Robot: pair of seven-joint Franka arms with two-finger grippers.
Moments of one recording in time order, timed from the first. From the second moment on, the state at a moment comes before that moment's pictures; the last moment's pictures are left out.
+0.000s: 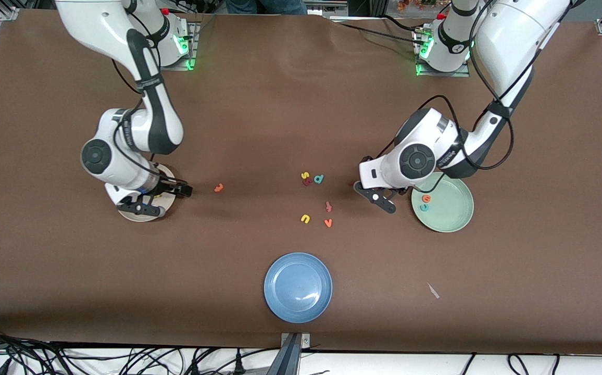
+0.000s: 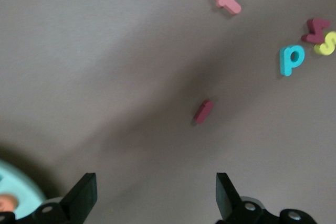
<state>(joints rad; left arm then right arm) 0.04 0.61 -0.56 -1.79 0.23 2.10 0.04 0.69 0.49 -0.45 -1.98 0.42 2.33 0.26</state>
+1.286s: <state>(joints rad) -0.03 0.73 -0.57 -1.81 0.39 2.29 0.17 0.79 0.61 -0.37 -1.96 0.47 2.50 0.78</state>
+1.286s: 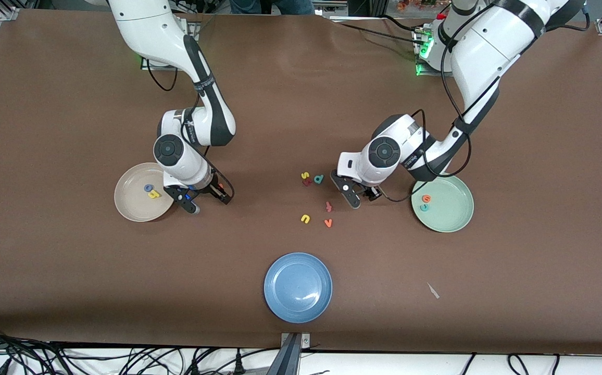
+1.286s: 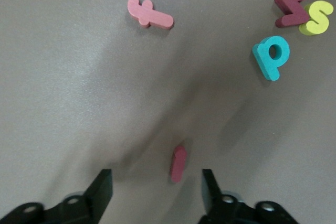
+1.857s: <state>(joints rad) -0.04 0.74 -0.57 -1.81 0.39 2.30 0.18 0.79 0.61 -0.37 -1.95 0.47 2.50 0.79</state>
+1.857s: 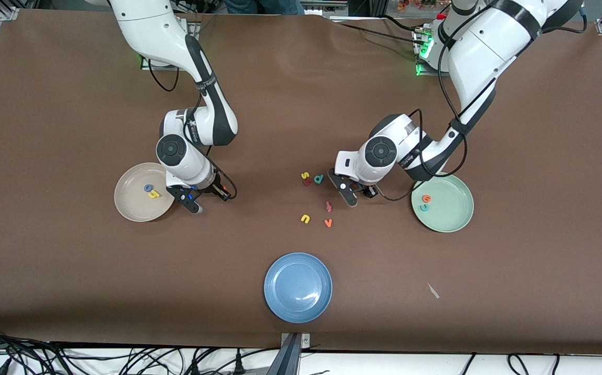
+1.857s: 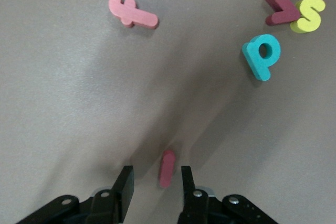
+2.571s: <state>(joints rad) -0.04 0.74 -0.57 -1.81 0.39 2.31 0.18 0.77 0.61 -0.52 -1.85 0.47 2.18 0.39</state>
